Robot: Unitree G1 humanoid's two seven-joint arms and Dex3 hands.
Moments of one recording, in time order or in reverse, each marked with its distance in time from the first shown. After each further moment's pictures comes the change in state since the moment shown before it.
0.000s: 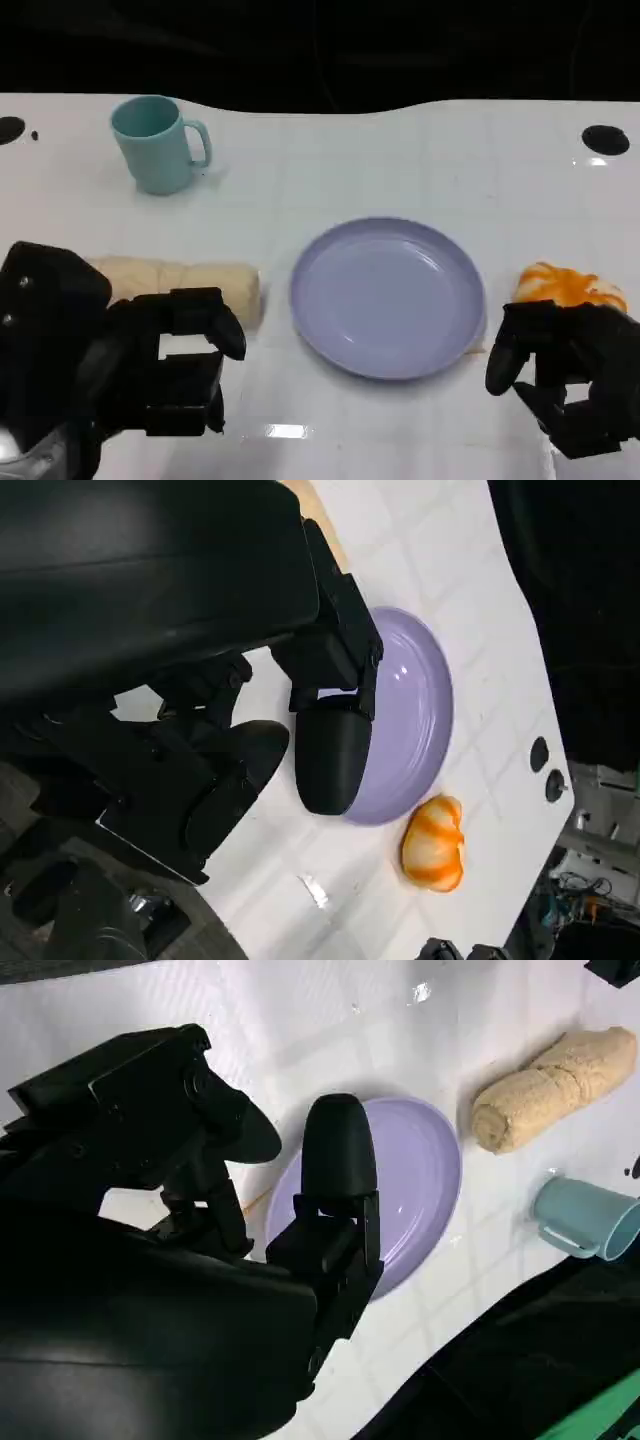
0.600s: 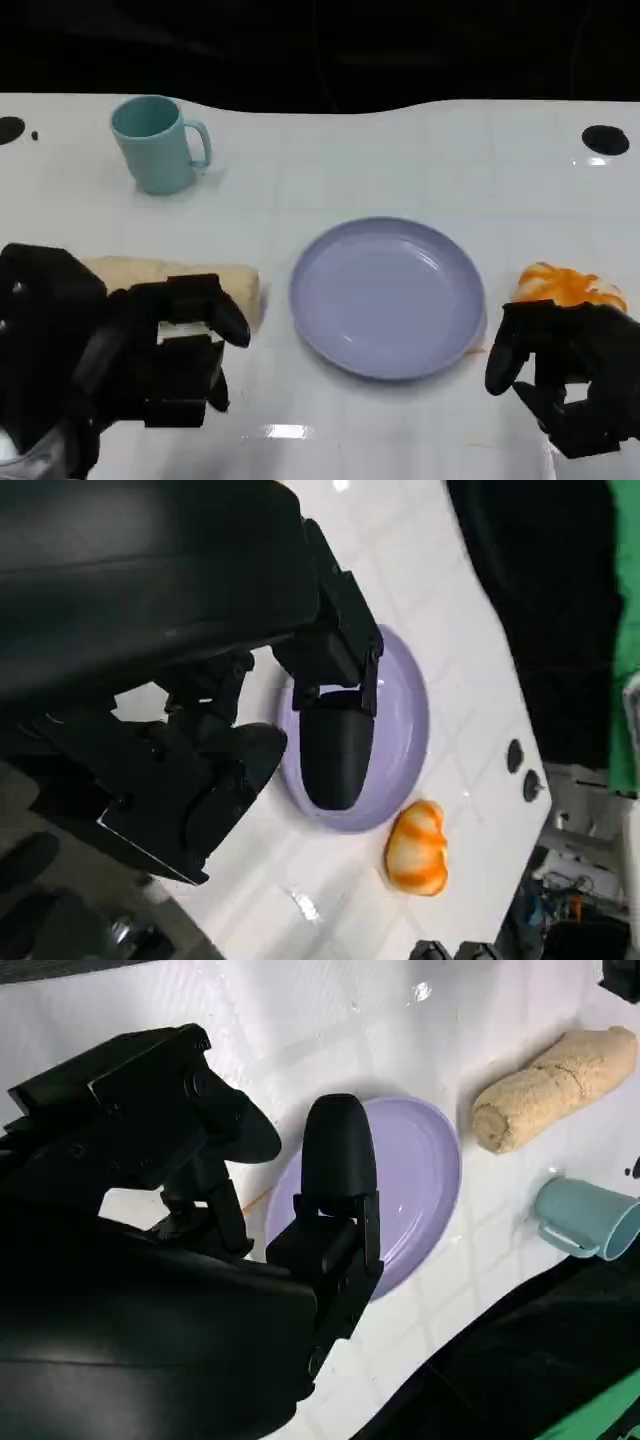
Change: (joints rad) left arm 0.010 0.003 -0.009 0.018 0.038 -0.147 -0.001; right arm -0.002 0.000 0.002 -0.003 -0.003 0.003 -0.001
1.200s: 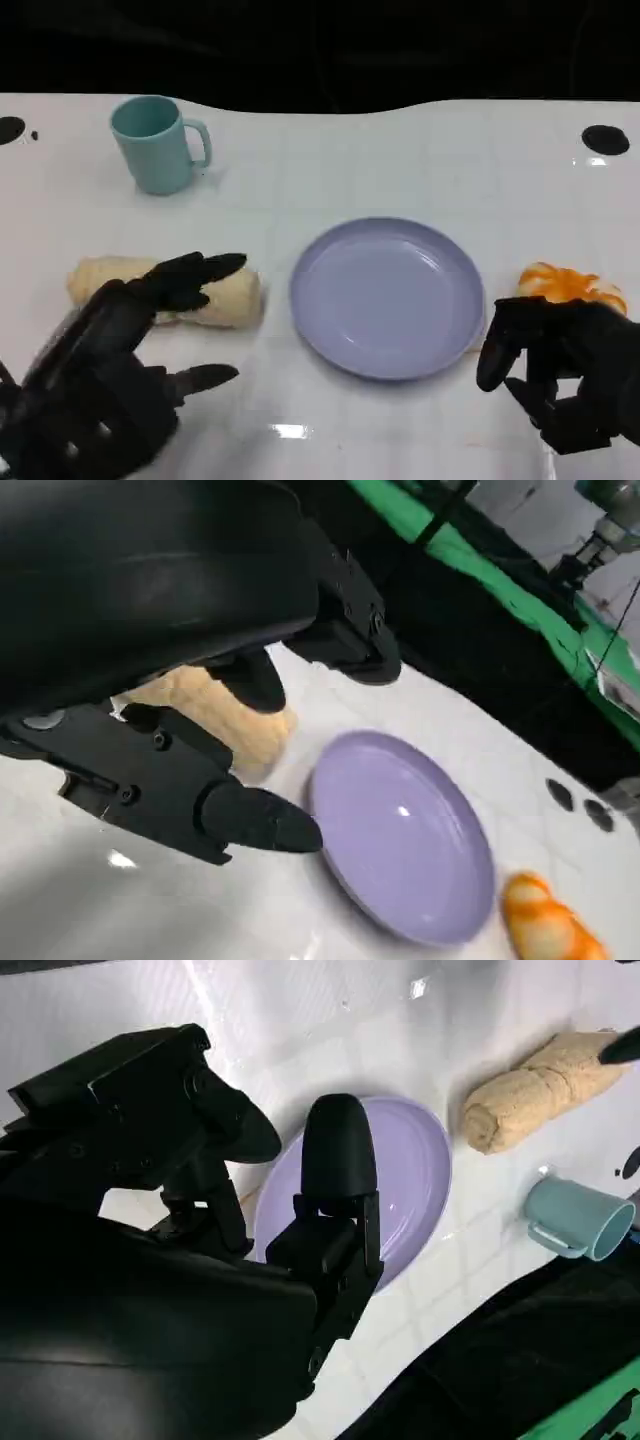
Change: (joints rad) left arm 0.066 0.110 -0.097 0.163 0.559 -0.637 0.093; right arm -0.015 0.007 0.025 0.000 -0.012 -0.003 -0.018
